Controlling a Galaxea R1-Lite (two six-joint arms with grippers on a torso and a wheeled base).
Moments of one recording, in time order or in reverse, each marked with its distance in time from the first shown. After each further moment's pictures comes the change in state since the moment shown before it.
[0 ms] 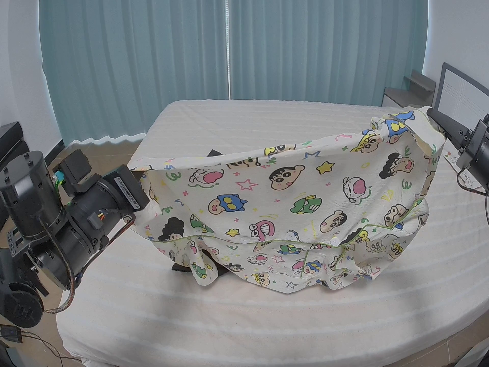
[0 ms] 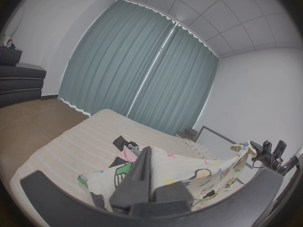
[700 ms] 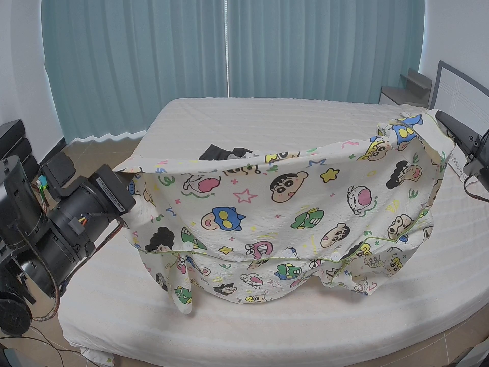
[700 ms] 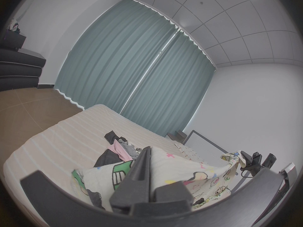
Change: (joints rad) left arm -0.013 -0.074 0.039 0.000 -0.044 -0.081; right arm 0.014 -0.076 0.046 0.003 0.004 0.027
